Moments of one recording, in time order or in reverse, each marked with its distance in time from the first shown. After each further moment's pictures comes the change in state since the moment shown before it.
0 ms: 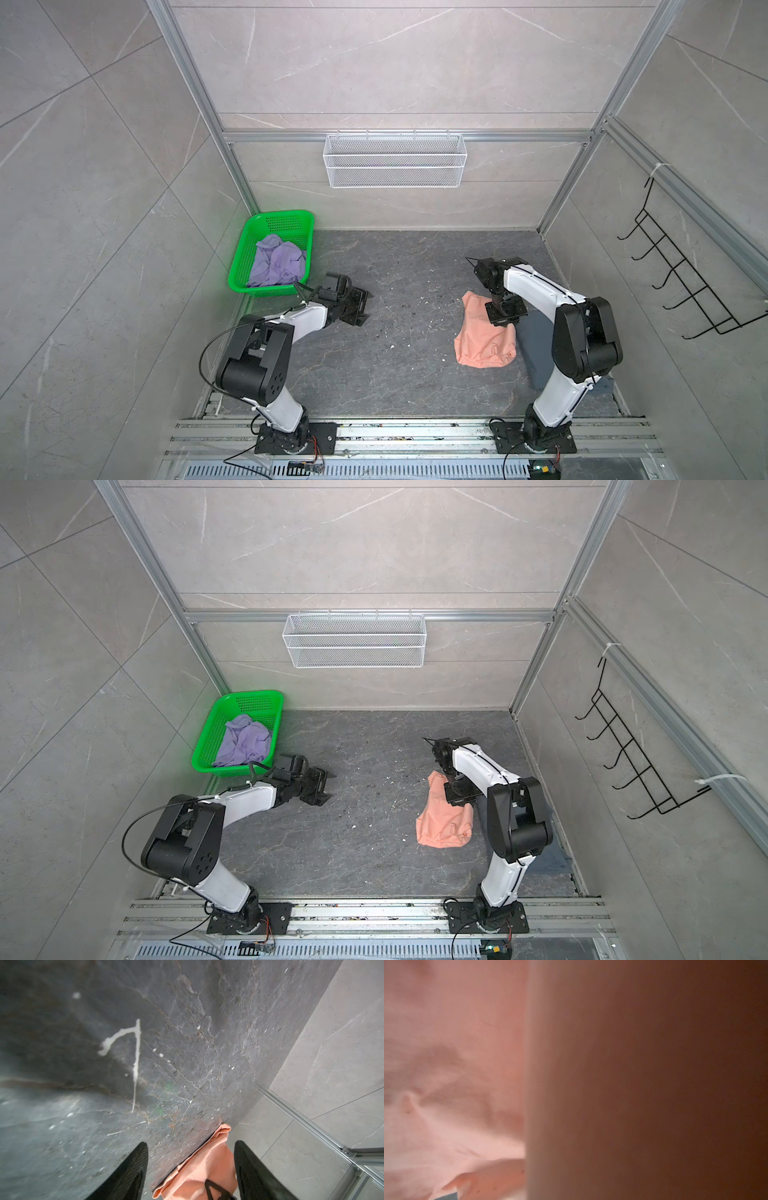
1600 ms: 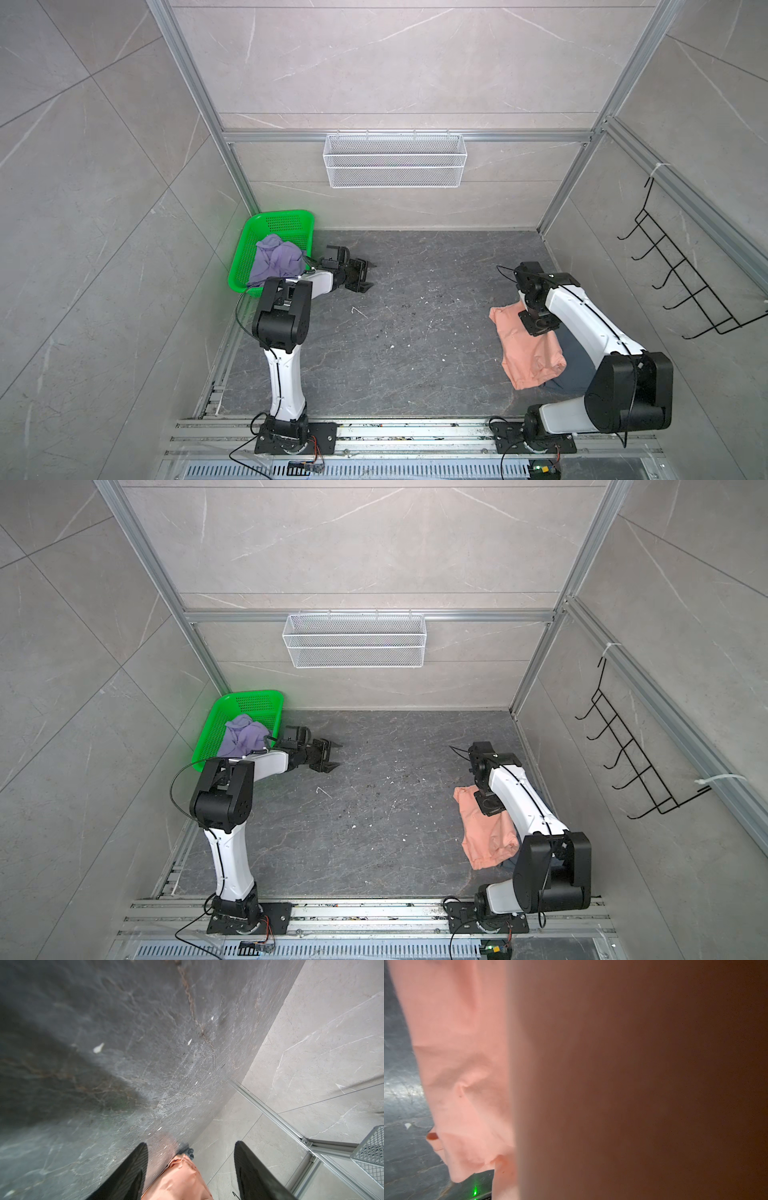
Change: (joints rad) left arm 0.111 0.401 0.436 0.041 0.200 0.033; right arm -0.192 -0.356 -0.182 0.089 0.097 -0.412
